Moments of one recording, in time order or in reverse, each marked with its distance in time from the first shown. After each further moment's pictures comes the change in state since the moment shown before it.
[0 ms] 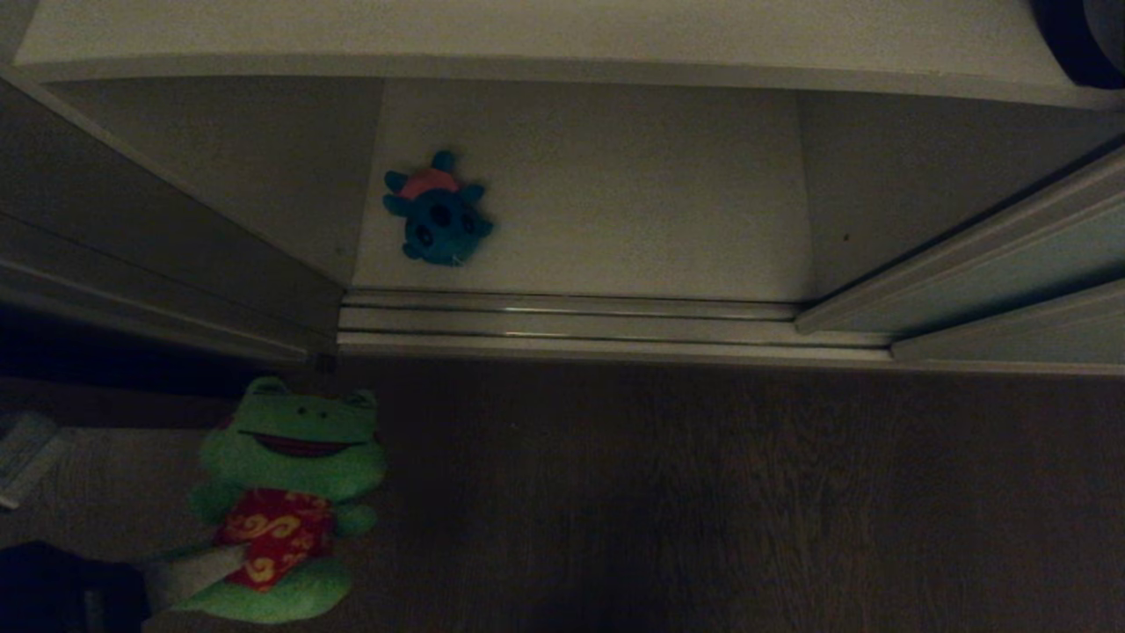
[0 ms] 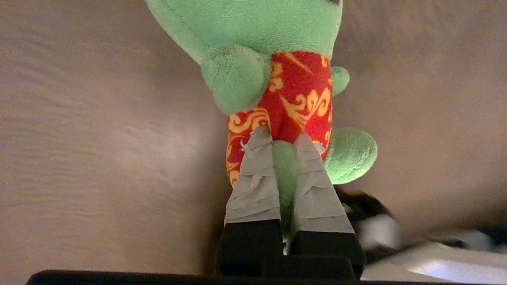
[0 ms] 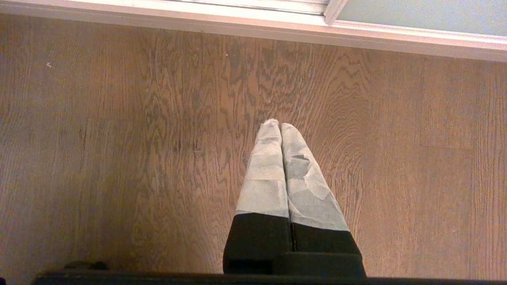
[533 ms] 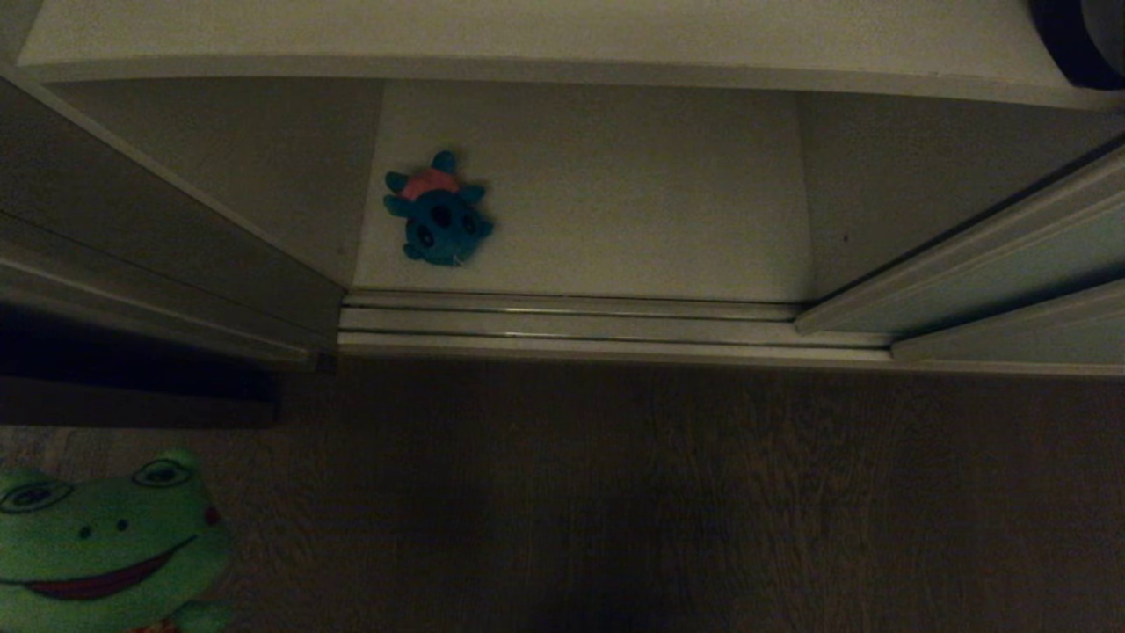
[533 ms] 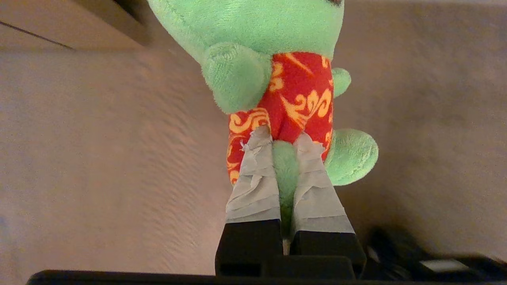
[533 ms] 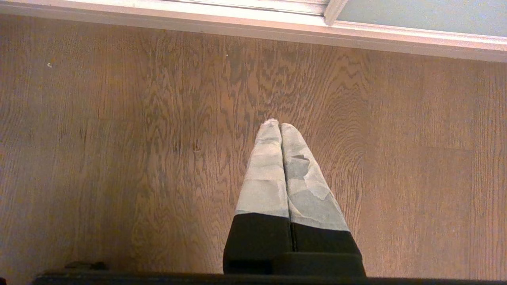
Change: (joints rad) left arm 0.029 -0.779 0.264 0.134 0.273 0.122; right arm 0.000 0.000 0.000 0.000 0.000 0.000
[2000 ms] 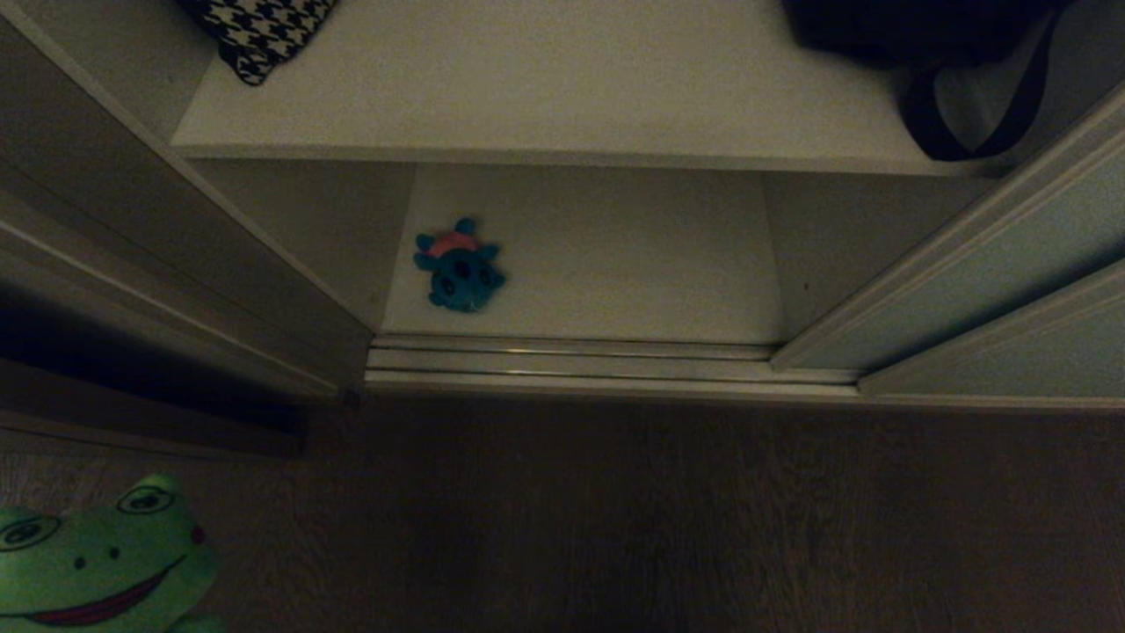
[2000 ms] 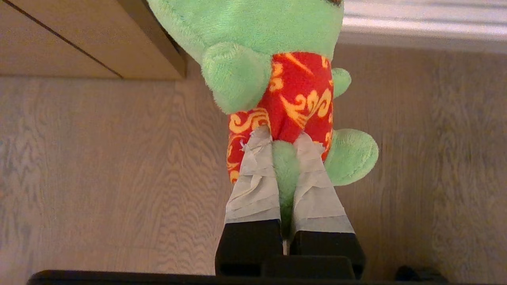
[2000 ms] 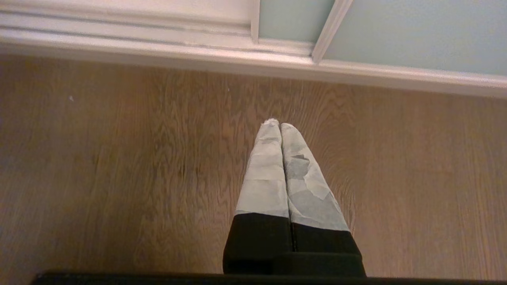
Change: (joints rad) left arm 0.002 -0.168 0.171 -0.074 0.091 0.003; right arm 0.000 0.000 0.000 0.000 0.000 0.001
